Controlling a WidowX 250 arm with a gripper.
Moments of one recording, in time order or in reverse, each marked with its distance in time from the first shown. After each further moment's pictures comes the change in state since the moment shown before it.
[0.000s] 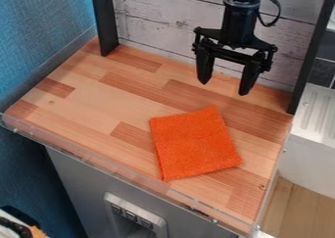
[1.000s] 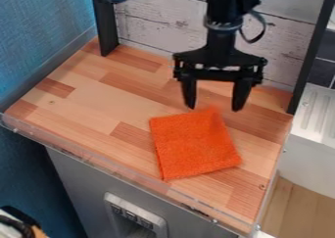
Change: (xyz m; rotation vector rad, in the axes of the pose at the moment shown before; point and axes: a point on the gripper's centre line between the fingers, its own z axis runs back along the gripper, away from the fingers) arm -0.046 0.001 -0.003 -0.038 -0.119 0.371
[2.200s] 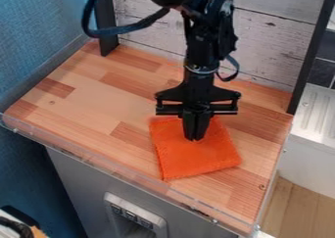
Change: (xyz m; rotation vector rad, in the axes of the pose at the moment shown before) arm -0.008 0.022 -0.047 0.063 0.032 0.164
